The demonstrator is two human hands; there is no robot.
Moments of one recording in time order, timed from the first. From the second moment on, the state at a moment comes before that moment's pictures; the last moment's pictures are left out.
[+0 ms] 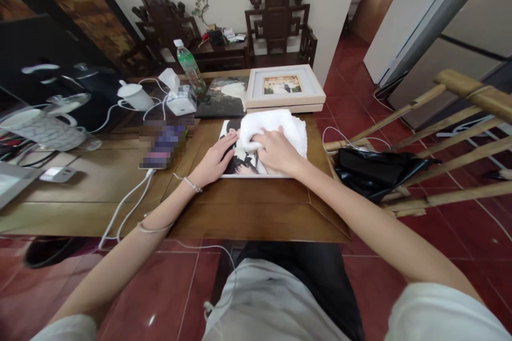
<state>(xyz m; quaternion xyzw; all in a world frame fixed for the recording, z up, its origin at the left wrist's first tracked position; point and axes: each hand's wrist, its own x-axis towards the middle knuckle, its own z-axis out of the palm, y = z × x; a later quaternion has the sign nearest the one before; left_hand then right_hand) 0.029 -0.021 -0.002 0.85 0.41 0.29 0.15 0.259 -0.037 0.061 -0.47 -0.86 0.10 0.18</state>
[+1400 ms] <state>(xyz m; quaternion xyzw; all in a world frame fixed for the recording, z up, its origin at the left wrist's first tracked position) 0.031 -0.027 0.004 0.85 0.41 0.30 0.15 0.279 -0.109 0.085 -0.44 -0.89 0.12 0.05</state>
